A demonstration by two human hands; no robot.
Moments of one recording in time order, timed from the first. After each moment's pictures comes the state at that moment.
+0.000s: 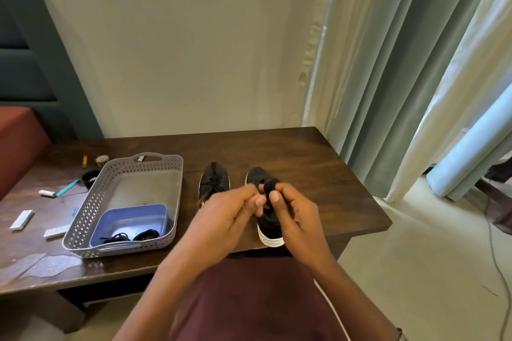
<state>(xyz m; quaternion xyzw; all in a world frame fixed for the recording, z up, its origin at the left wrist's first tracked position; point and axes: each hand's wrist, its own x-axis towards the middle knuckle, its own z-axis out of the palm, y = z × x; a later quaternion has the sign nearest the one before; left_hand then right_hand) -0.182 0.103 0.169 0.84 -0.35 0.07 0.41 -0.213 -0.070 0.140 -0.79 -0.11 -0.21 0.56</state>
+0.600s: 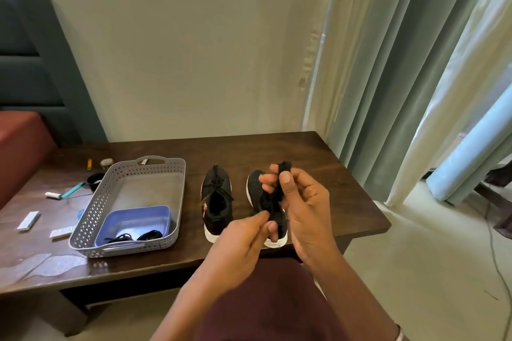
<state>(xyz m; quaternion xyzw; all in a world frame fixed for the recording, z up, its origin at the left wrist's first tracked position) -0.209 0.089 0.132 0.83 -0.34 0.01 0.45 -0.220 -0.054 0.172 -0.58 -0.04 -0.19 0.79</state>
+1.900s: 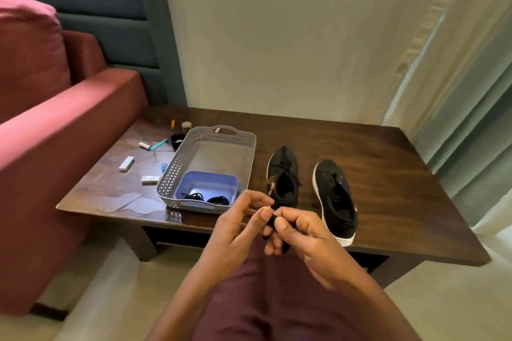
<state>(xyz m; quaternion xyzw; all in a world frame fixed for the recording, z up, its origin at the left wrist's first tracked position) -0.222 0.195 0.108 0.73 -0.16 0.04 0.66 -0.214 0.023 0.124 -0.68 -0.20 0.18 0.69</state>
